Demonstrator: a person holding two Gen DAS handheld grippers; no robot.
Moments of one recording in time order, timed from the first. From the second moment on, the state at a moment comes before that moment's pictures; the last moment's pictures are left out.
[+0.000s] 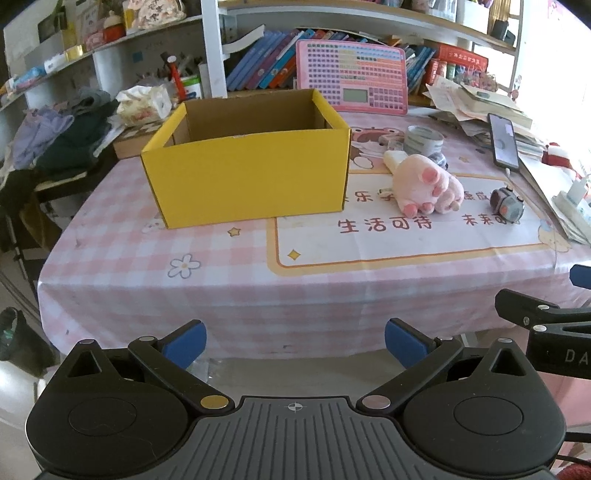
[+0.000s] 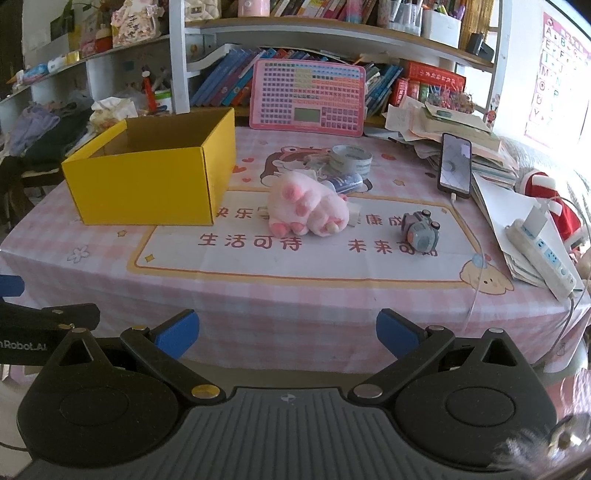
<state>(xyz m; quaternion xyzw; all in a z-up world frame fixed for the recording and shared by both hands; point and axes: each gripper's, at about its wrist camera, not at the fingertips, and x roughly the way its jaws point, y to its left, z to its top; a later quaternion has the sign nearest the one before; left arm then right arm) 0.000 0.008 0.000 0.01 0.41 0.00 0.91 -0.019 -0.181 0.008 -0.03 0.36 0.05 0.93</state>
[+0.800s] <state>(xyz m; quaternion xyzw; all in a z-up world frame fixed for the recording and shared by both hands) 0.011 0.008 -0.006 0.01 0.40 -0.03 0.91 -0.003 -0.185 -0.002 -0.02 0.38 0.01 0.93</state>
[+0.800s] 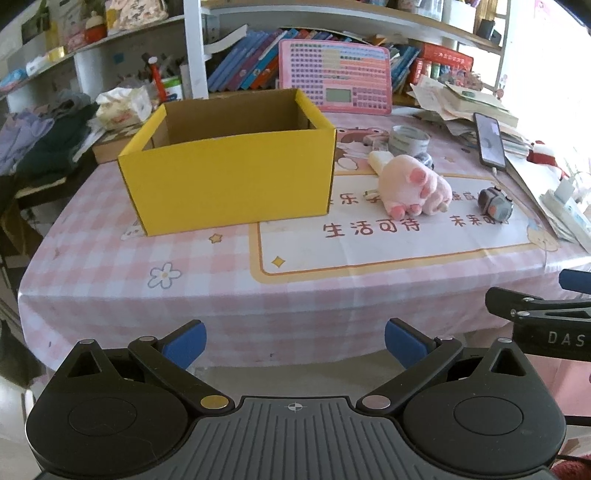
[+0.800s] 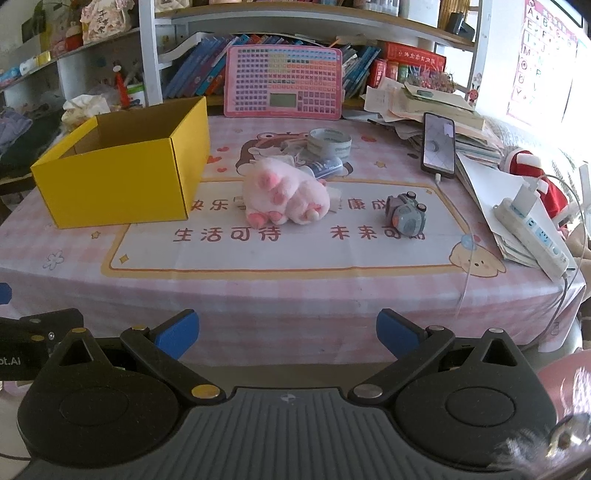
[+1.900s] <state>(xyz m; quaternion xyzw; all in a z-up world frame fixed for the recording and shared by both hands) 0.012 0.007 -0.005 0.01 0.42 -0.06 0.91 0.014 -0.174 0.014 -0.06 0.34 0.04 0.94</state>
